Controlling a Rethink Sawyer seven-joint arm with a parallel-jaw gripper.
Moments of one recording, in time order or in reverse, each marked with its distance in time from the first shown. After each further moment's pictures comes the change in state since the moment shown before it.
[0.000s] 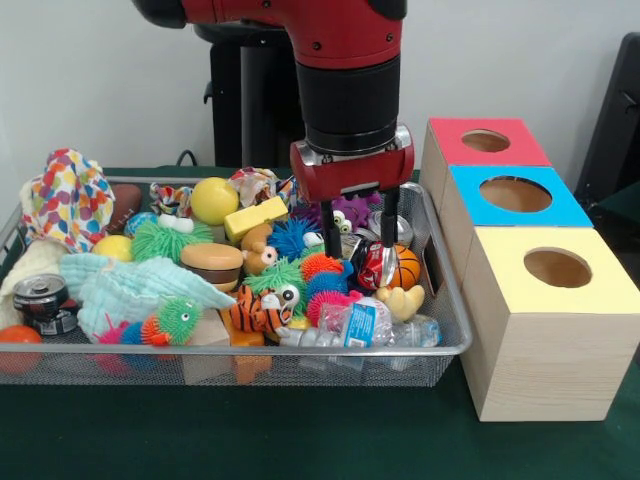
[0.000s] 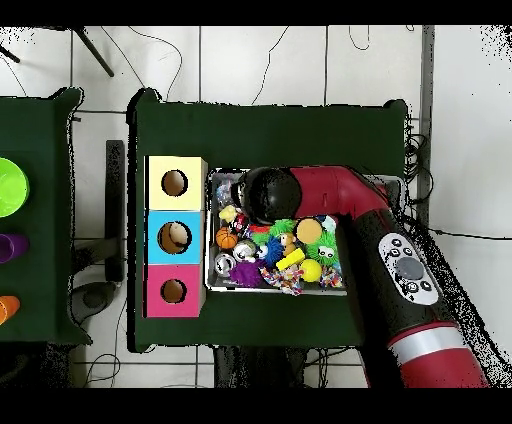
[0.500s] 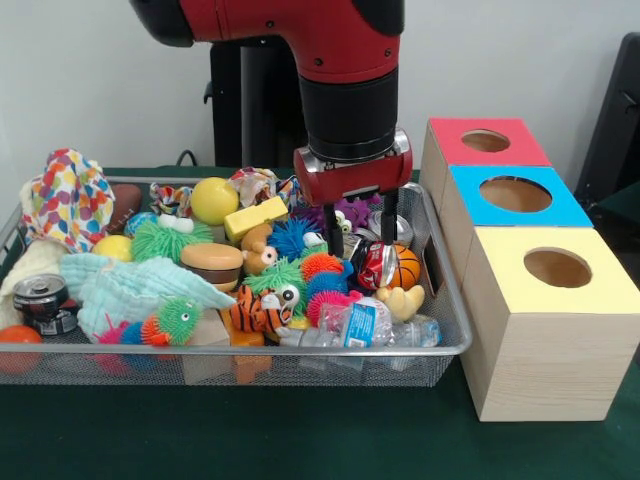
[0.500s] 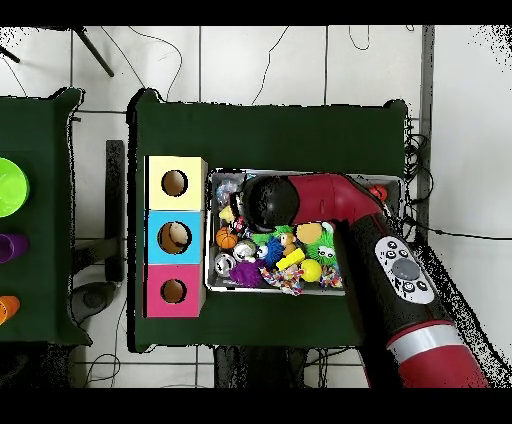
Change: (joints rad) arm -0.006 0.015 0.000 0.035 -0.004 -0.005 0.000
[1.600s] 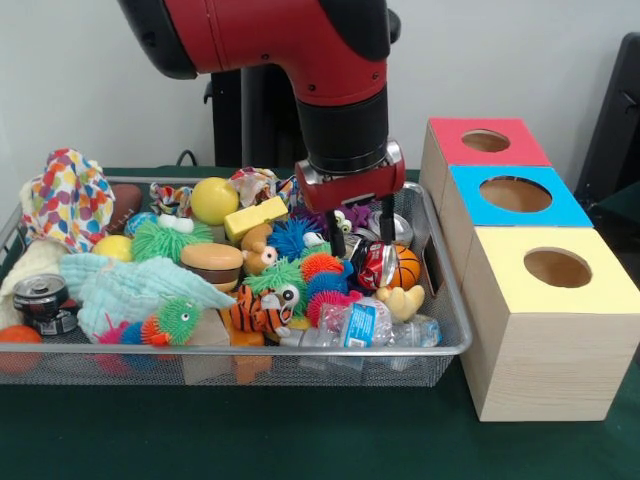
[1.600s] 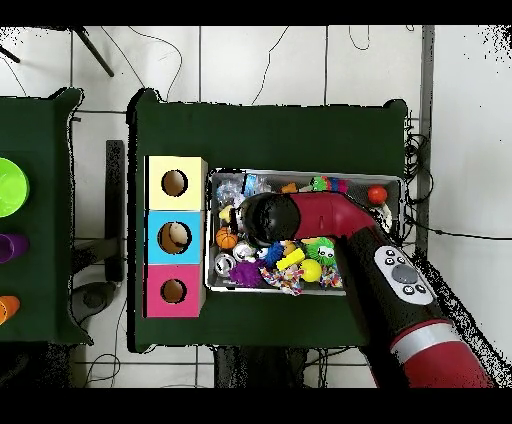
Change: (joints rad) arm -0.035 0.042 0.008 0.083 0.001 -0.072 0.000
